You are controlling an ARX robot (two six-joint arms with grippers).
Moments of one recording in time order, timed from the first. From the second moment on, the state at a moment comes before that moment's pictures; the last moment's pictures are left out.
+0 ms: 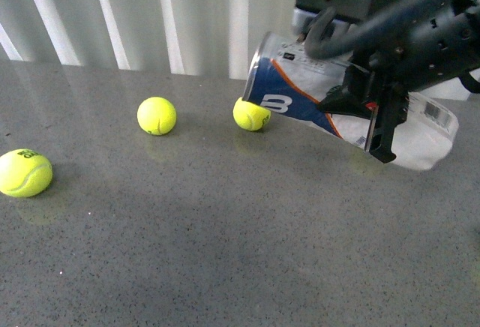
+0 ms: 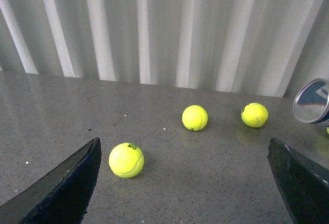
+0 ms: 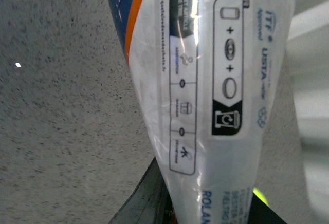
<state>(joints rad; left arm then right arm) 0.00 0.00 0.02 0.00 0.00 0.00 0.29 1.85 1.17 -0.15 -0.30 -1.06</state>
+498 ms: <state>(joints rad) 0.00 0.00 0.02 0.00 0.00 0.00 0.45 2.16 1.44 -0.19 -0.33 -1.11</state>
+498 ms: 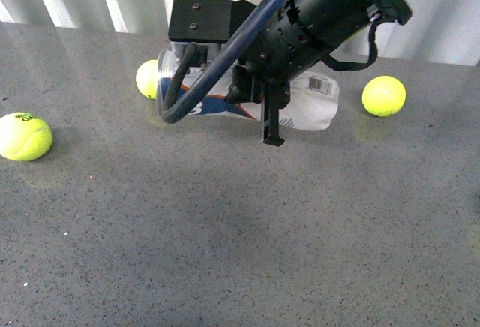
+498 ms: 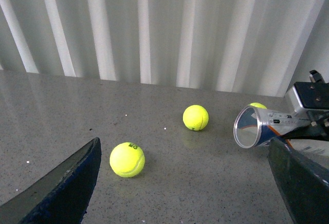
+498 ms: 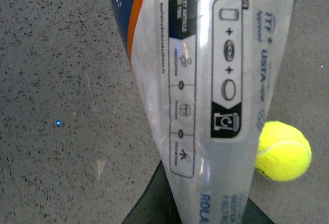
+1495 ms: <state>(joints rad) 0.00 0.00 0.02 0.00 0.00 0.00 0.46 2.33 1.49 -0.20 -0.25 -1.06</state>
